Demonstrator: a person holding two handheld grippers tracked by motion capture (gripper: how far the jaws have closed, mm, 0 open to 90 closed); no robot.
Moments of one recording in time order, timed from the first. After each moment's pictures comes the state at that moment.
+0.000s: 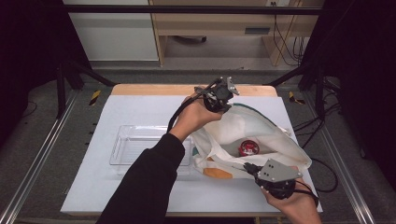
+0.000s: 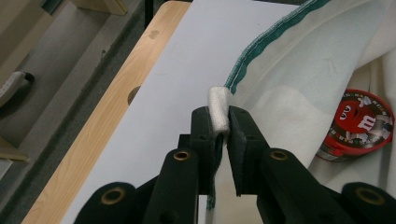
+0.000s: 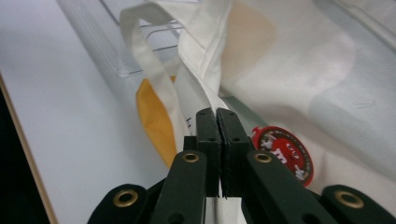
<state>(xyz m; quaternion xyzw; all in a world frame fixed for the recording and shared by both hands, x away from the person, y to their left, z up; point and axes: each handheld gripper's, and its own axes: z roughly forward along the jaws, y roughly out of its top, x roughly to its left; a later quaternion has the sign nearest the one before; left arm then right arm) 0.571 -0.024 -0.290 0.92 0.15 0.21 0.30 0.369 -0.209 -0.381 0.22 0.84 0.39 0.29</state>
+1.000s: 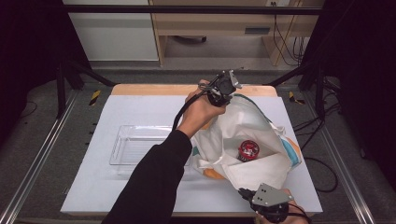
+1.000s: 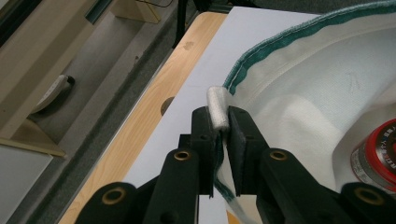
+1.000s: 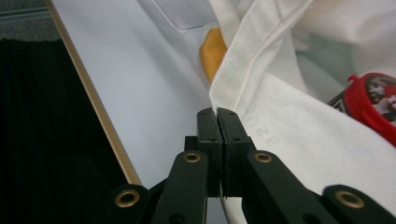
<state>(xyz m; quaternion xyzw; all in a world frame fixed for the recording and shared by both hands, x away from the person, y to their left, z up) 0.586 -0.034 -0.288 0.90 0.17 0.27 0.30 0.333 -0.201 -0.432 0.22 0.87 0.39 0.23</state>
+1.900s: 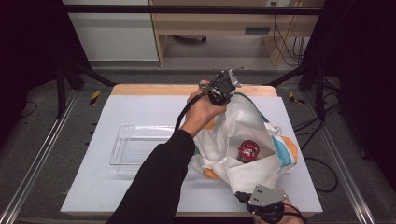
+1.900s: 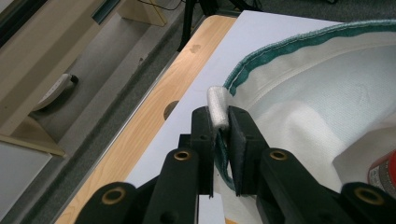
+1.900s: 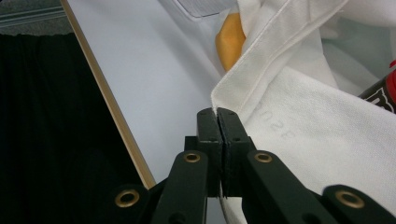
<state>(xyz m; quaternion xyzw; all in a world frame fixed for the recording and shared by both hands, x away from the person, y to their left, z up) 0.599 -0.038 -0.301 0.89 0.19 0.27 0.31 0.336 -0.198 -0.446 0.22 0.87 0.39 0.20</state>
